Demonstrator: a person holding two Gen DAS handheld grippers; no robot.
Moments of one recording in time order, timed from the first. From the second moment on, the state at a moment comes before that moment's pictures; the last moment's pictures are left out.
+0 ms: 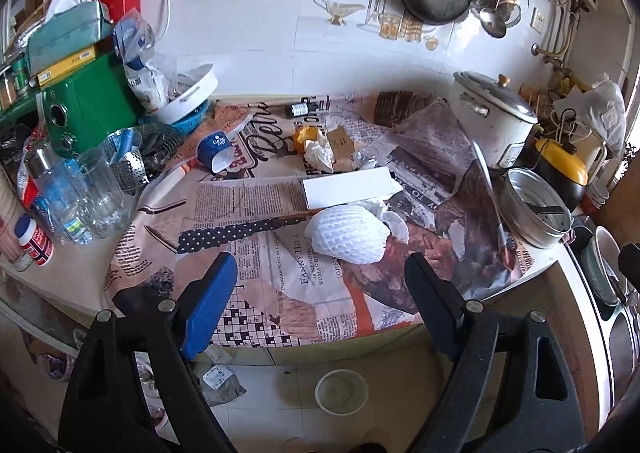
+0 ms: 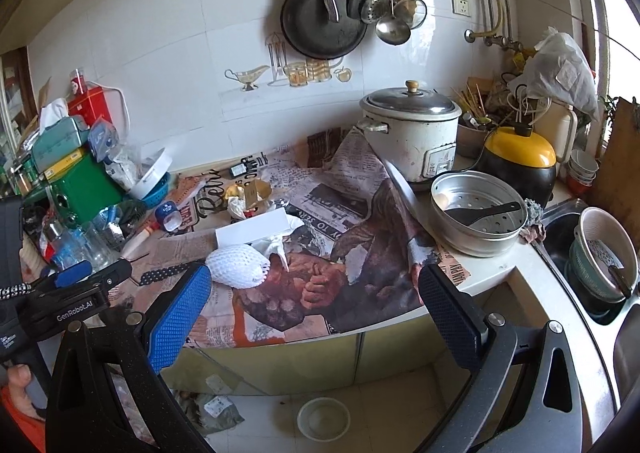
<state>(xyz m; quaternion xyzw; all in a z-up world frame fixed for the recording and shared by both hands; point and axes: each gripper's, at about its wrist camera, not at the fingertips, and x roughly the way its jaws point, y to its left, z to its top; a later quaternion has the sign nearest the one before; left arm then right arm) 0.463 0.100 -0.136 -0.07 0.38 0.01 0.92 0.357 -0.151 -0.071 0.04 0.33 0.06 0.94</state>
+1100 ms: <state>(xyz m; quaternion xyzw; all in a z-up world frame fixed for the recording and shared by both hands) 0.641 0.066 -0.273 -0.18 0.51 0.12 0.83 0.683 -0.093 -0.235 0.02 0.53 0.35 0.77</state>
